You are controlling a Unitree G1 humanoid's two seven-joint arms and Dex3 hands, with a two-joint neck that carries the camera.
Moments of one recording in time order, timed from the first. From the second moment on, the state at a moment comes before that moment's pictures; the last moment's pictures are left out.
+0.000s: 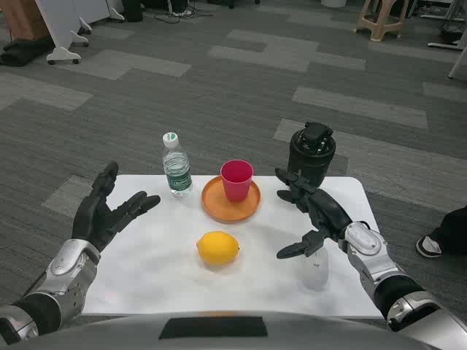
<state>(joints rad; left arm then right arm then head) -0.30 0.45 -0.76 0.90 -1.09 -0.75 -0.11 -0.26 -0.35 0.31 0.88 0.28 -0.61 0.36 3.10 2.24</state>
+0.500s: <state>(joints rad) -0.31 0.44 -0.74 0.92 -1.09 -0.75 -0.11 -0.26 -0.35 0.31 0.88 0.28 -0.61 0.35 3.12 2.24</state>
